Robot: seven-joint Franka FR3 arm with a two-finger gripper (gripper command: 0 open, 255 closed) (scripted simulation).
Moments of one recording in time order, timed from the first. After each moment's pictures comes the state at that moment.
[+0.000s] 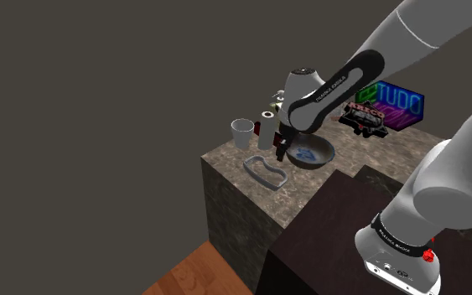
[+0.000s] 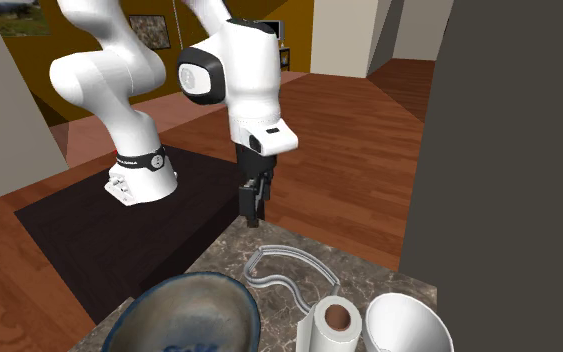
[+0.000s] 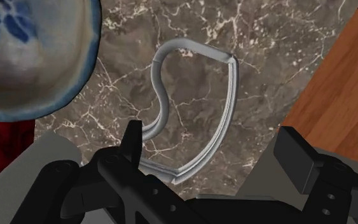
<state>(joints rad) -0.02 -0.06 -0.11 -2.66 -0.10 2.63 -0.29</state>
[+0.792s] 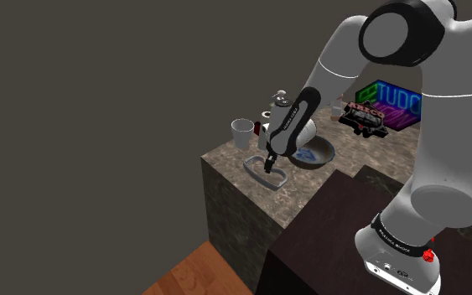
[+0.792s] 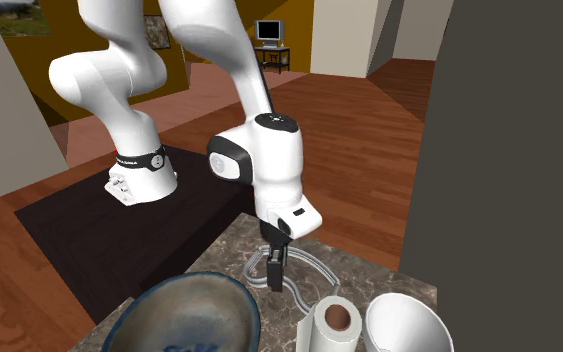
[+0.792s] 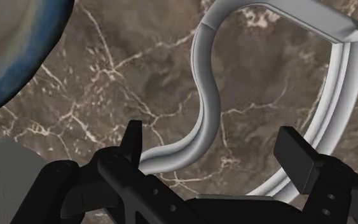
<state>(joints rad) -0.06 0.45 -0.09 -2.44 -0.08 2.94 -0.39</state>
